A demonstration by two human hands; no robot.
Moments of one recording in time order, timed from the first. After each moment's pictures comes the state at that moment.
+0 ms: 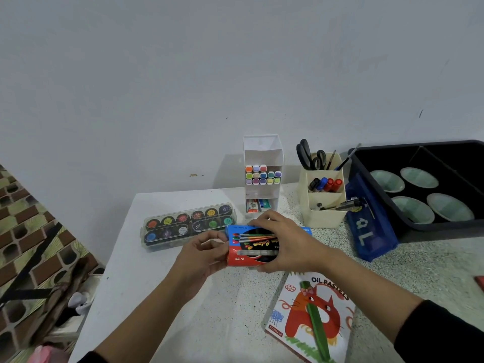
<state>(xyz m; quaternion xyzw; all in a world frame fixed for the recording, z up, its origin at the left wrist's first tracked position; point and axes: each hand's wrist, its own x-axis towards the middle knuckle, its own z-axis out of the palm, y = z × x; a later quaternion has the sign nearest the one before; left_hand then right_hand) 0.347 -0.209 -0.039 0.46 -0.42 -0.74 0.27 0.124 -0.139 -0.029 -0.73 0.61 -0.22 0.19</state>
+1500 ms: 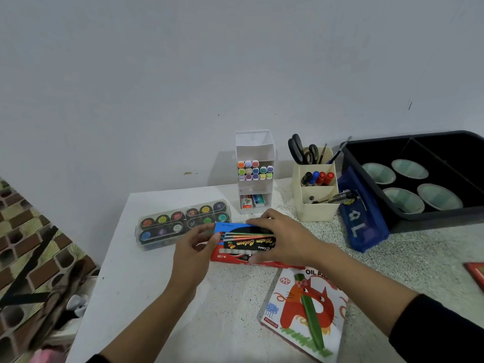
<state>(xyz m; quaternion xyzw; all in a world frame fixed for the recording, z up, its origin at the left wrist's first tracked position) 0.340 -0.197 -0.051 0.50 -0.54 -0.58 0.37 0.121 -0.134 -0.034 -0.70 0.67 -0.15 0.17</state>
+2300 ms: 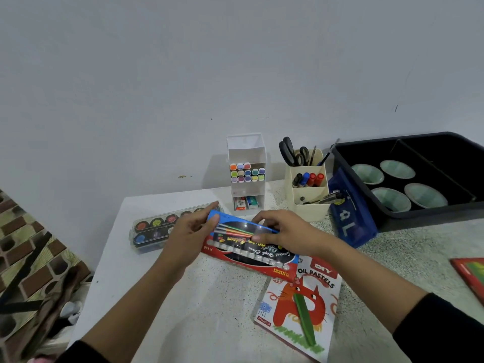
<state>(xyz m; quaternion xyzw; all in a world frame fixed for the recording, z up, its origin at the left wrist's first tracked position) 0.334 -0.214 -0.009 0.40 -0.63 -0.60 0.29 0.107 -0.122 -0.013 -0.62 0.65 -0.28 0.34</state>
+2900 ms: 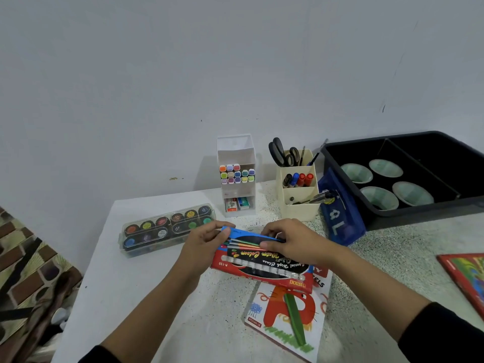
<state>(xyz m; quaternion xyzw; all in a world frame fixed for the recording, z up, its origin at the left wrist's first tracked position) 0.306 -0.194 -0.032 0.43 -0.61 -0.62 0.25 0.091 -0.096 -0.016 -0.61 0.70 -0.22 0.30</state>
